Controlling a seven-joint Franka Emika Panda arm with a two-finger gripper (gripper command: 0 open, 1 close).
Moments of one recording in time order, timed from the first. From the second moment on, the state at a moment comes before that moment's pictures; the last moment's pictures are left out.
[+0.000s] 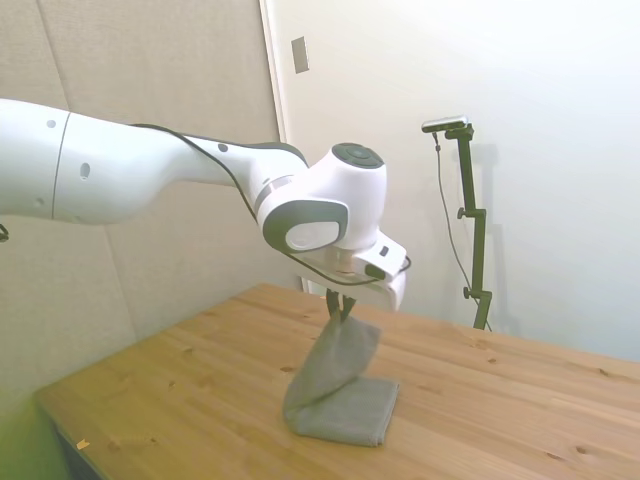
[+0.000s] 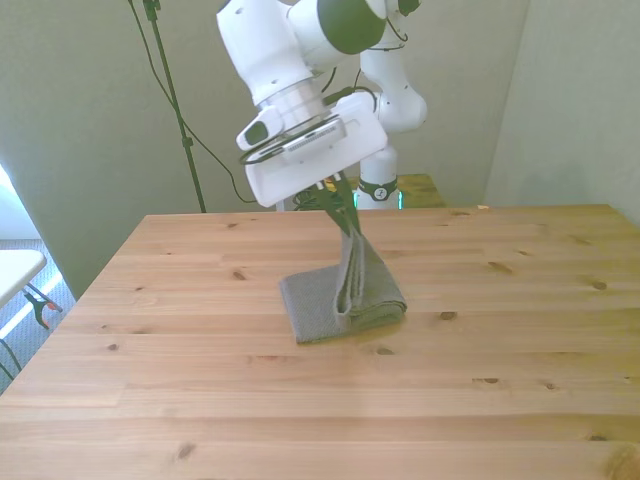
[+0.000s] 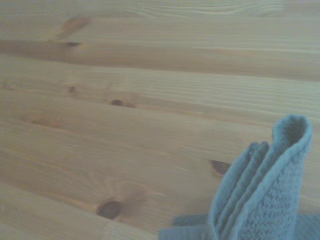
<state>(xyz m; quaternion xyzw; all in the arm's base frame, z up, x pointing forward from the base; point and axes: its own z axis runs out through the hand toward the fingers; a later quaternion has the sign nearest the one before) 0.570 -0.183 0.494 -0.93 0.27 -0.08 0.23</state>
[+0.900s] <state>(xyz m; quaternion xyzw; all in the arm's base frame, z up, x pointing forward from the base) 0.589 -0.034 0.494 -0.96 0.13 -0.14 0.18</state>
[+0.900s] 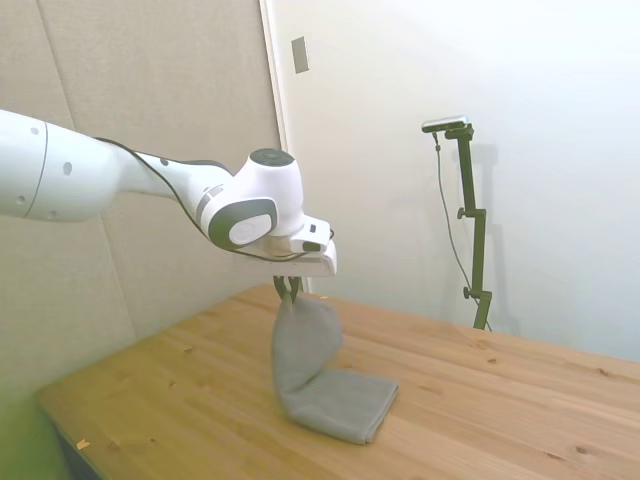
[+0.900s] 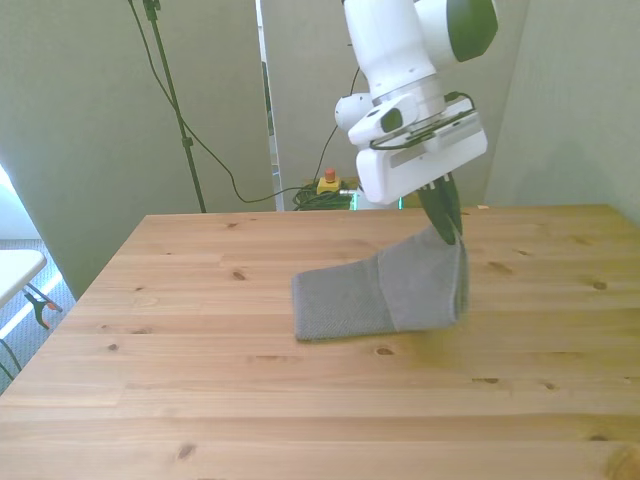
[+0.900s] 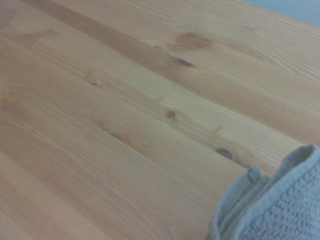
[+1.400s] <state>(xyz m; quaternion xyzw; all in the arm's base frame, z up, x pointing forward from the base) 0.644 0.038 0.480 -0.97 0.12 -0.15 0.17</state>
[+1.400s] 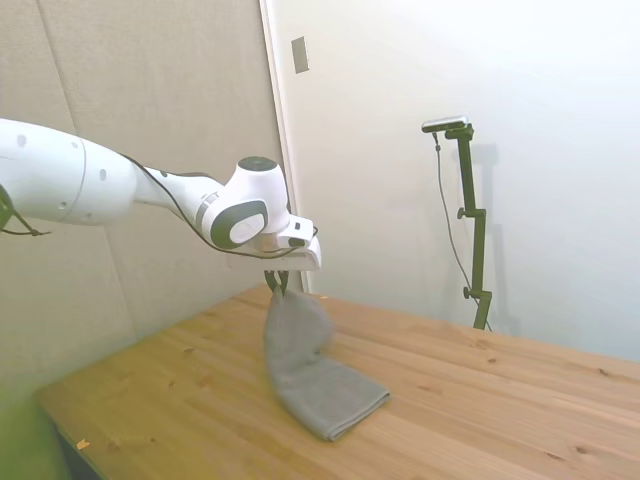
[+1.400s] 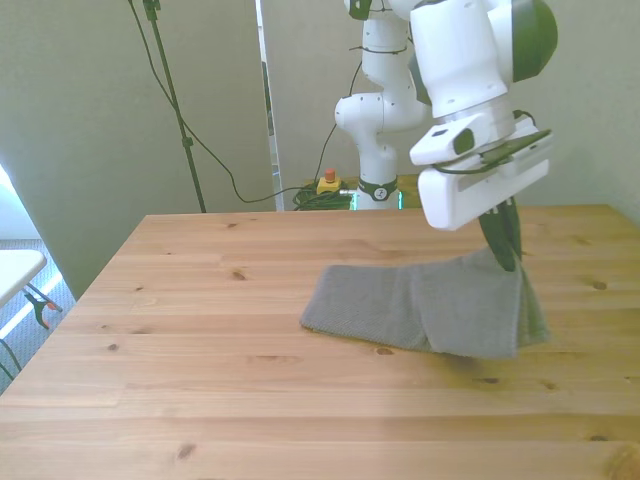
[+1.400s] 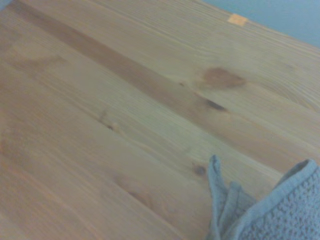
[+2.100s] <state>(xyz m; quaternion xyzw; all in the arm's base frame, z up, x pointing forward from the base) 0.694 0.089 0.444 -0.97 0.13 -0.12 0.17</state>
